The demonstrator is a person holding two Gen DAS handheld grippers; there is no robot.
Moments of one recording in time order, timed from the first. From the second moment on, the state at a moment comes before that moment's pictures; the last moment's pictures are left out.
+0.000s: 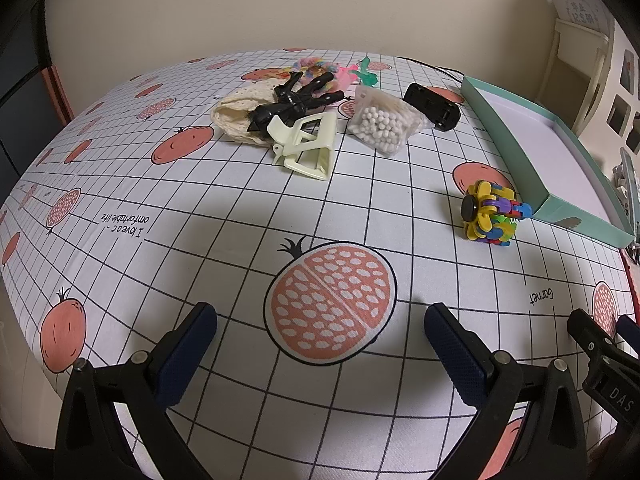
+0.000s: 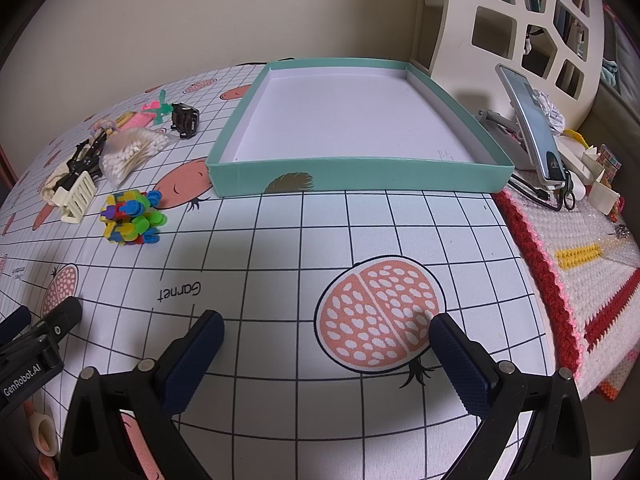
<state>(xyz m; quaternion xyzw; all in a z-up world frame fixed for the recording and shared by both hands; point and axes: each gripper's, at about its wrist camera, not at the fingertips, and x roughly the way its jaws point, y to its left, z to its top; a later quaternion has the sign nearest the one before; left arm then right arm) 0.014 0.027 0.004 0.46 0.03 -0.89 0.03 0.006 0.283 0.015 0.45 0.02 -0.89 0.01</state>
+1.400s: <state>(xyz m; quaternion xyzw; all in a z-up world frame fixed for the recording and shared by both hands) -0.080 -0.021 0.118 0.48 0.06 -0.88 0.05 -0.047 0.215 0.124 0.42 0.04 -0.90 0.14</state>
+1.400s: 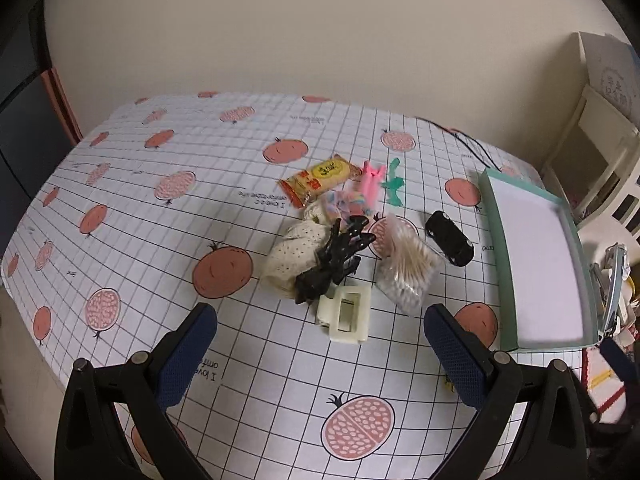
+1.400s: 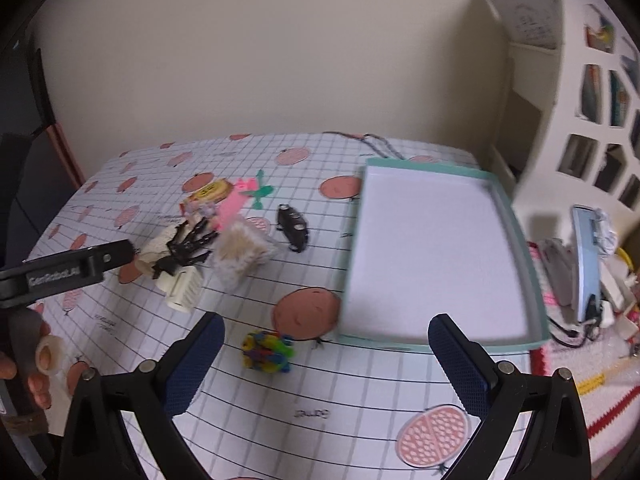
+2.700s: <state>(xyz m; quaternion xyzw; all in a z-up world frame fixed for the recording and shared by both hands) -0.139 -0.024 0.036 0.58 0.10 -0.81 0.05 -0.078 0.163 0.024 0.55 0.10 -0.80 0.19</state>
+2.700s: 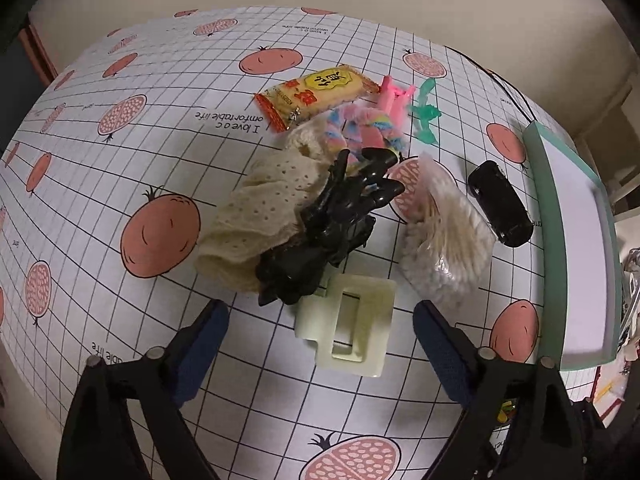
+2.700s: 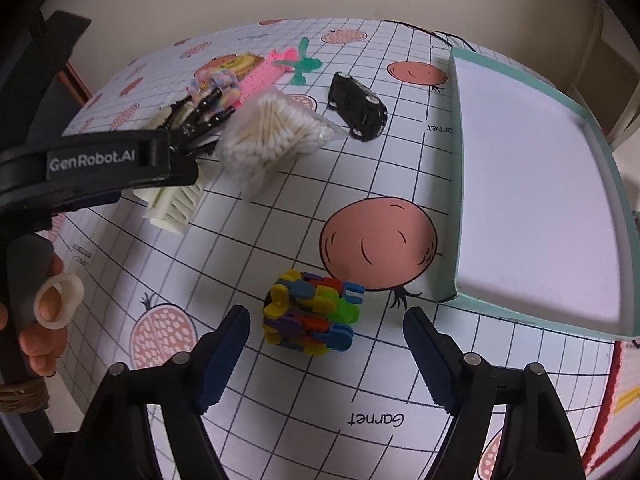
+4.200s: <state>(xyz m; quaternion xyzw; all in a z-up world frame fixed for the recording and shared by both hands) -0.145 -0.015 0.022 0.60 0.07 -0.79 0.07 -0.087 0.162 0.025 0.55 0.12 -0.81 0.16</state>
